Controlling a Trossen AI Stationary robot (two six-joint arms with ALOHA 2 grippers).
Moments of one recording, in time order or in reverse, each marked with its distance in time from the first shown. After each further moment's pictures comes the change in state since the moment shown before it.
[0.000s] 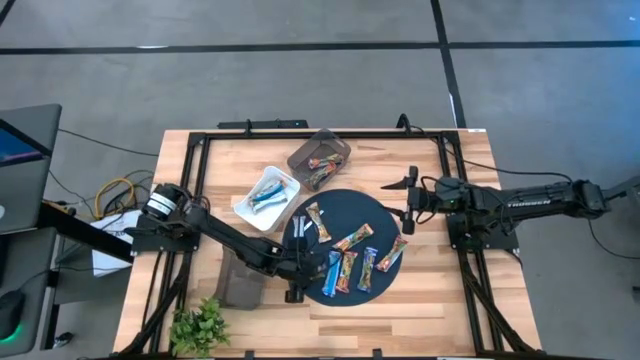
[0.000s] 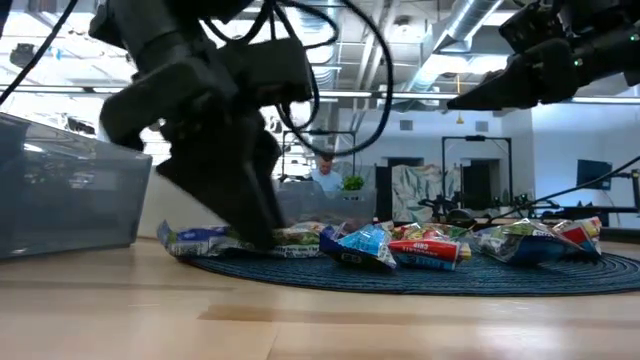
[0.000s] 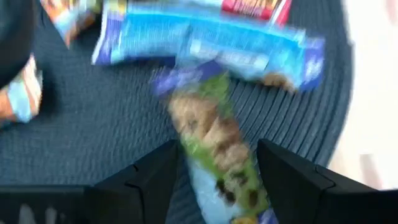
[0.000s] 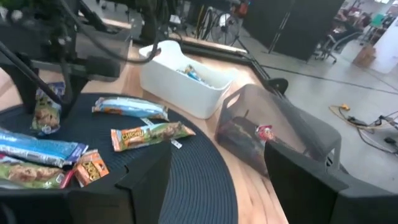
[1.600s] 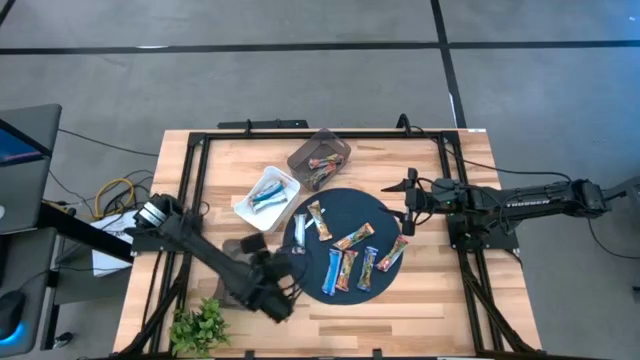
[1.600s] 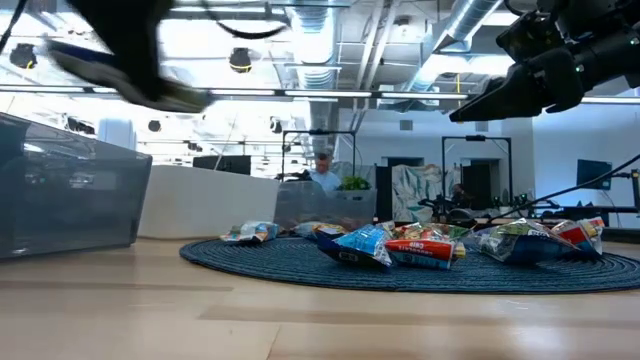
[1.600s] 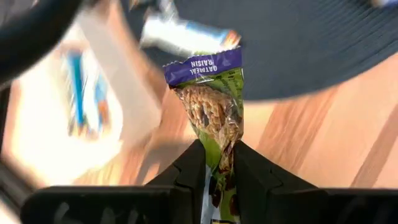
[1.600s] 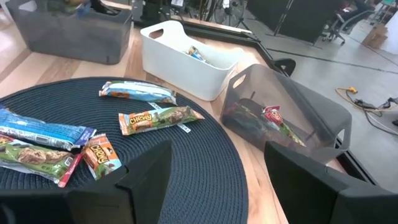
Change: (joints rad) left arm -0.228 0.008 0.530 -1.242 -0.282 -0.702; right arm 0.000 0.015 0.000 -0.060 0.000 0.033
